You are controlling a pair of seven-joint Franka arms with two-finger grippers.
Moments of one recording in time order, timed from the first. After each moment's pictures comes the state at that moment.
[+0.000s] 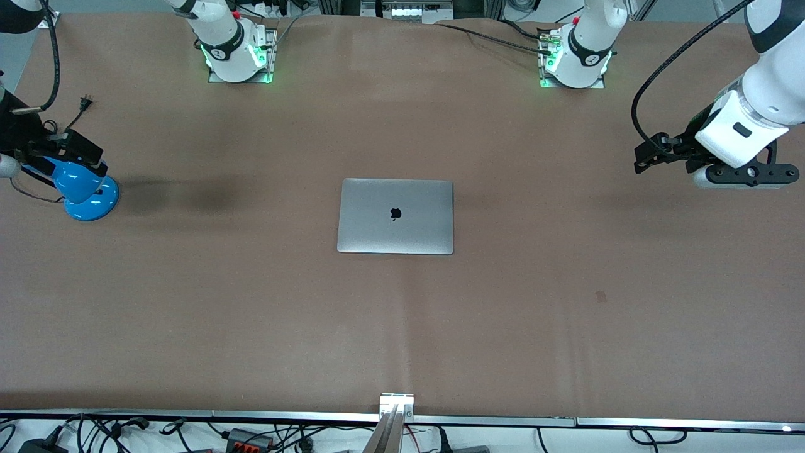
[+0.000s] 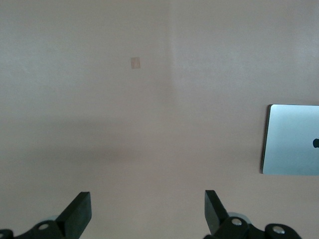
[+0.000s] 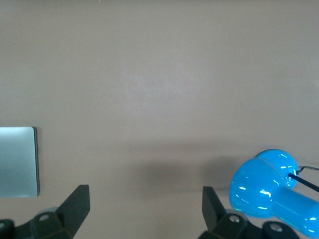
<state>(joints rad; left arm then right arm) -0.02 0.00 -0.08 -1.70 -0.04 1.66 -0.13 0.07 -0.04 -0.10 -1.74 0.01 1.78 -0.01</state>
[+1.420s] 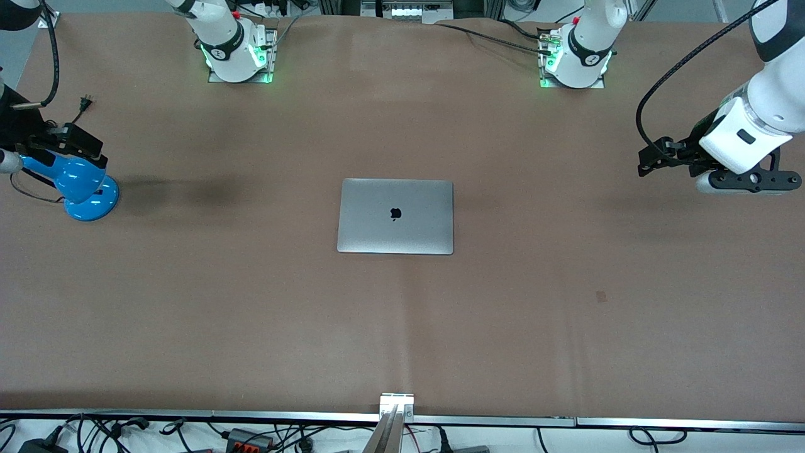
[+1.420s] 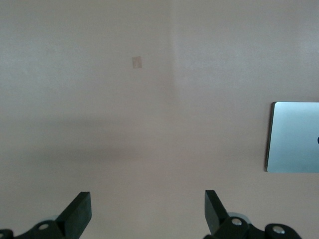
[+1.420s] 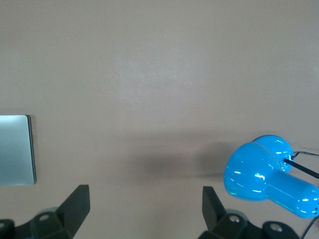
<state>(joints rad) 0.04 0.02 -0.12 -1.69 -0.04 1.66 -0.09 -0.01 -0.05 -0.04 -1.74 0.00 1.73 -0.01</state>
